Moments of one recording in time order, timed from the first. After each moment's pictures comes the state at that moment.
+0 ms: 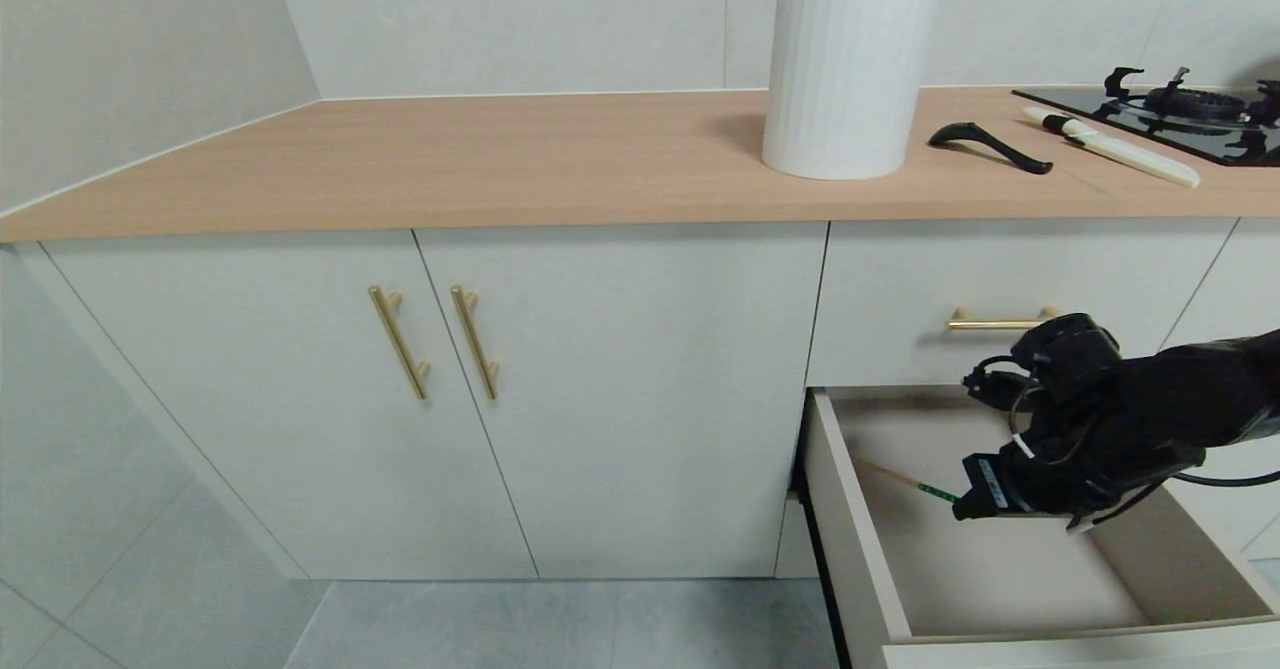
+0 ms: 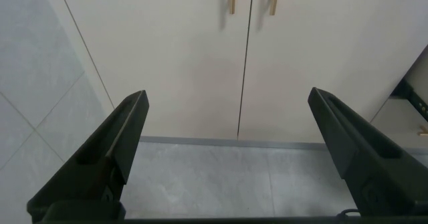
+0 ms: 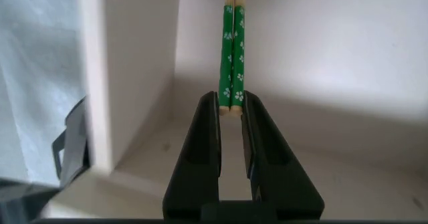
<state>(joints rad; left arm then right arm) 0.00 0.00 0.00 0.00 0.06 -0.01 0.16 1.92 -1.01 0.20 0.17 0.09</state>
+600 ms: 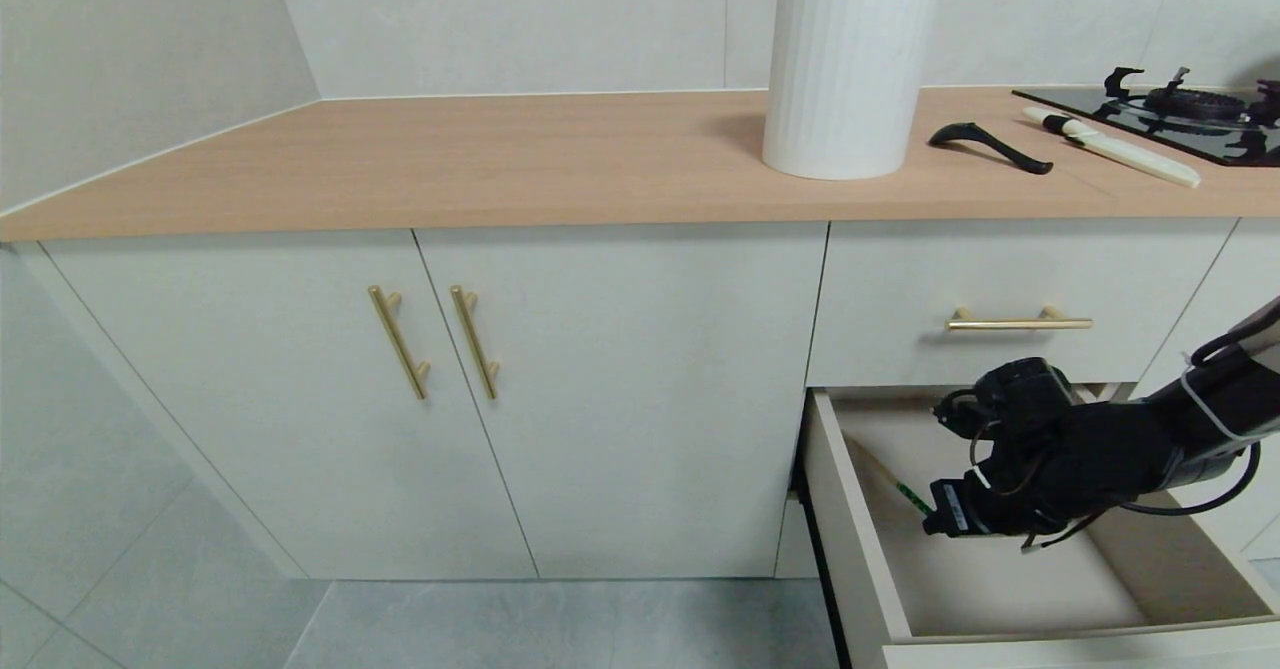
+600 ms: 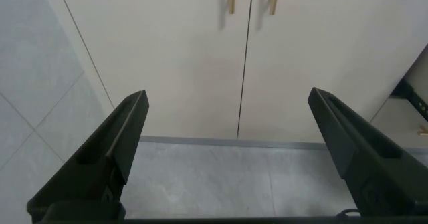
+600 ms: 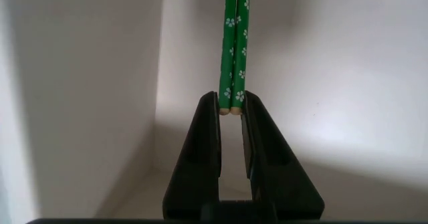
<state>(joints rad) 0.00 0.00 0.00 0.00 0.06 -0.01 0.17 2.08 -0.93 -0.07 0.17 0.09</state>
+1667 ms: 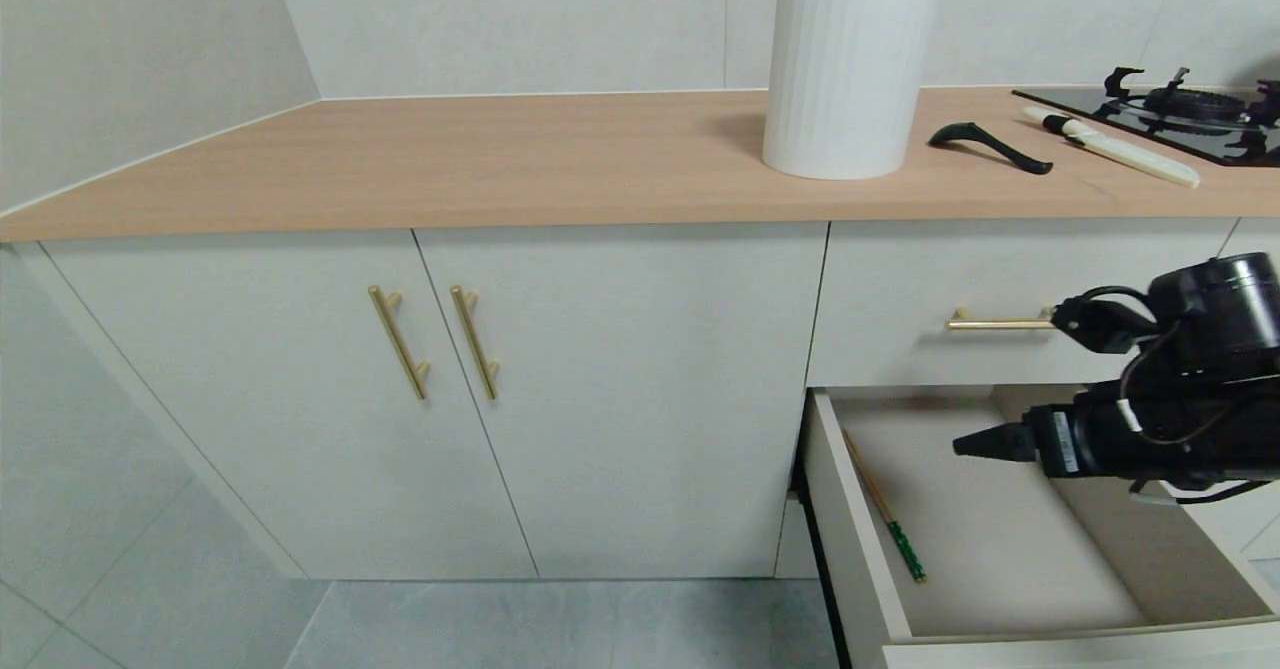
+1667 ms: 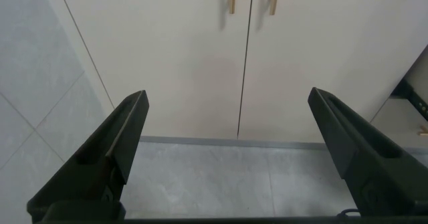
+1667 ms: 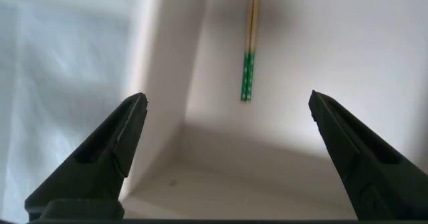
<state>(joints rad) 0.00 0.00 0.00 0.00 0.06 -0.01 0.16 1.57 -0.85 0.02 0.17 0.08</state>
